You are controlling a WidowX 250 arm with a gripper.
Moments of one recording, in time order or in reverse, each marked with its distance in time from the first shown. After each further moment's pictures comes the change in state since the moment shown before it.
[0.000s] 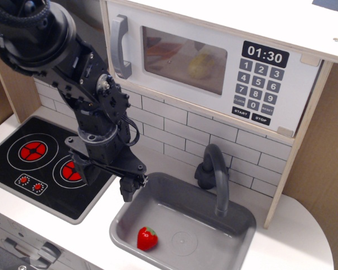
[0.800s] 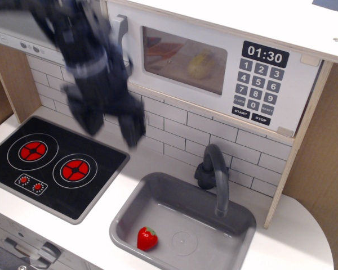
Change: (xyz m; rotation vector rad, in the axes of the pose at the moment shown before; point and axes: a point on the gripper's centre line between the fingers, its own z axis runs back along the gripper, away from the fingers) arm 0.039 0.004 0.085 -0.156 -0.053 0.004
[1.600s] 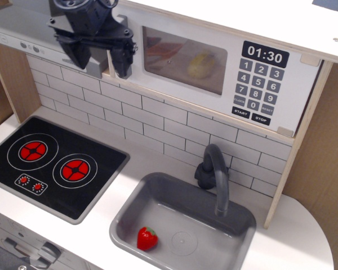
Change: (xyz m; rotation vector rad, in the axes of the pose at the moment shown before) arm 0.069 0.047 0.013 0.138 -0.196 0.093
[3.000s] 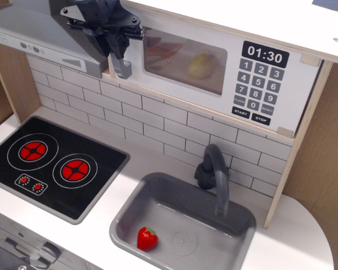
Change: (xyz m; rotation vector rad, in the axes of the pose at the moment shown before) arm 0.027 0.000 -0.017 -0.043 -0.067 -0.020
